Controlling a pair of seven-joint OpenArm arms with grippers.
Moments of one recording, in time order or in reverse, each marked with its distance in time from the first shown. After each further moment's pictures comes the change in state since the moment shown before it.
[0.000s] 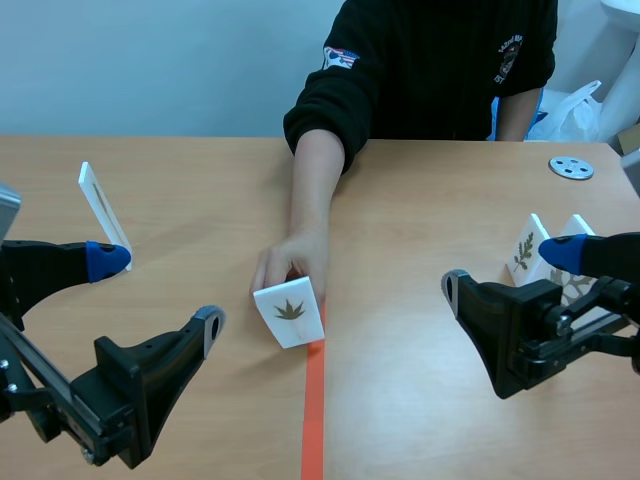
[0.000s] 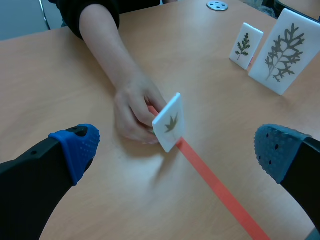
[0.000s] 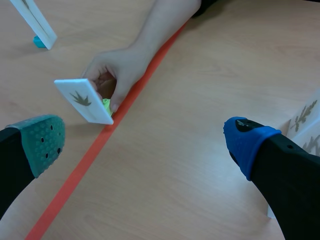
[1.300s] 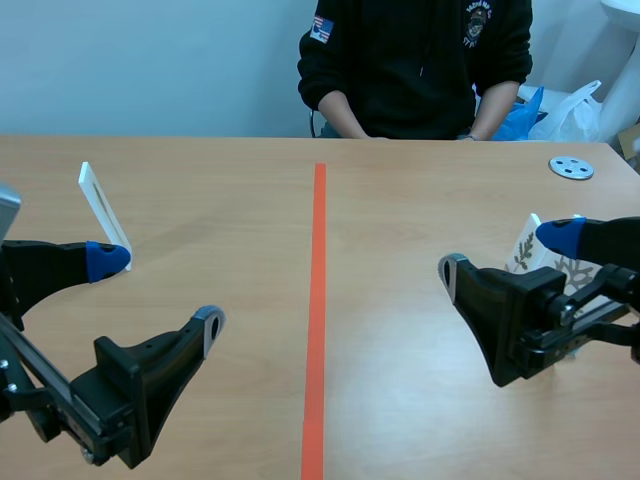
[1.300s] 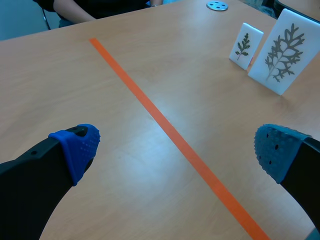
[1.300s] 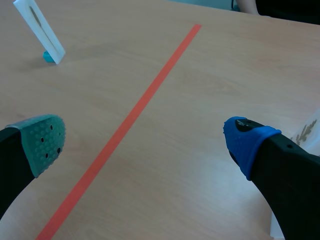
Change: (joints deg) left arm 0.0 0.0 0.0 0.0 0.0 0.0 0.0; right arm 0.3 0.0 0.0 0.0 -0.2 1.1 3.6
